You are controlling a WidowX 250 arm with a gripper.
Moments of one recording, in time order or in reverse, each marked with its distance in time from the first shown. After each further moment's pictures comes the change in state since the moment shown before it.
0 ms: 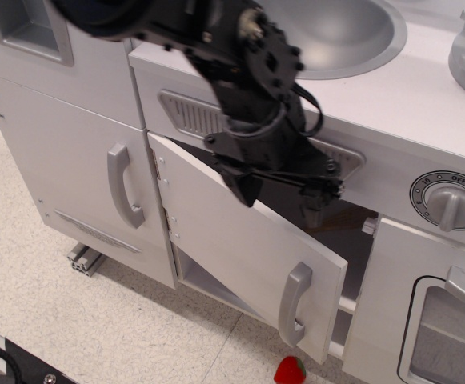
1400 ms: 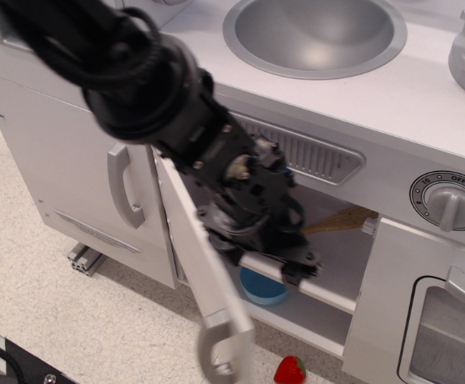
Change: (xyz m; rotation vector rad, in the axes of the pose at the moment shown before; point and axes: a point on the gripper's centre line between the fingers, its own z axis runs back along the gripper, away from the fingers) arm -0.046 0.033 -0.041 0.105 -0.011 0.044
